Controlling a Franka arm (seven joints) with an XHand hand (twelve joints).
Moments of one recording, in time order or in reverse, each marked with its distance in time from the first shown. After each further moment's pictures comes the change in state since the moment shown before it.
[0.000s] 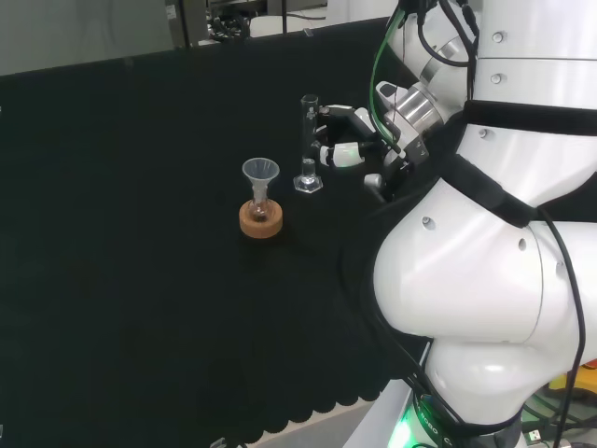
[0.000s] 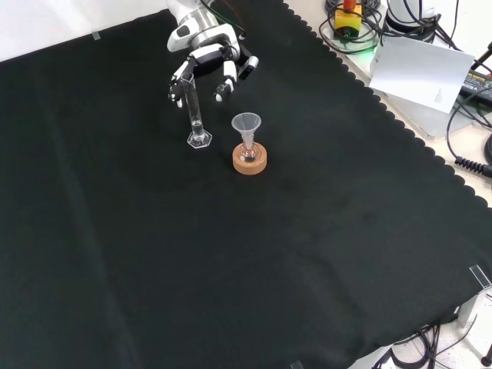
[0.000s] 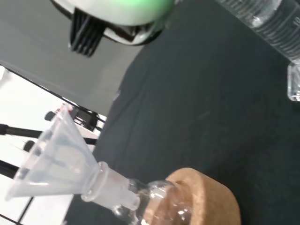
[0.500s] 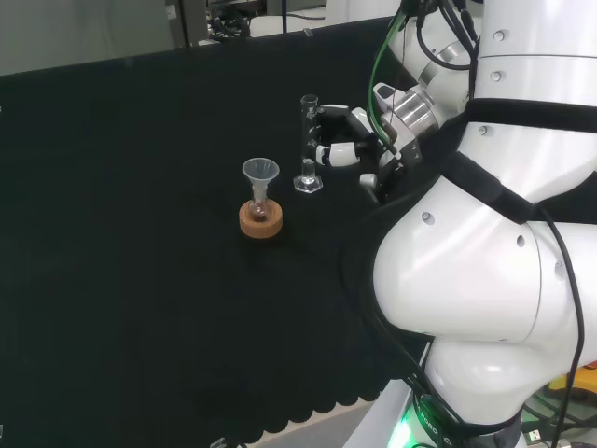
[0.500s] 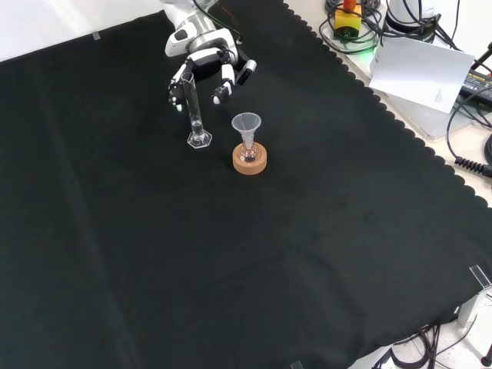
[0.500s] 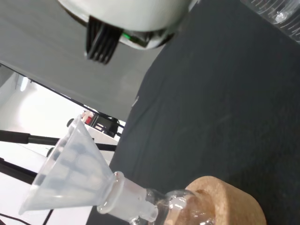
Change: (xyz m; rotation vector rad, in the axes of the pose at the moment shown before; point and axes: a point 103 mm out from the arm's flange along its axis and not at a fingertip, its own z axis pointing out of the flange) arm 0.000 0.008 0.006 -0.011 0.063 -0.029
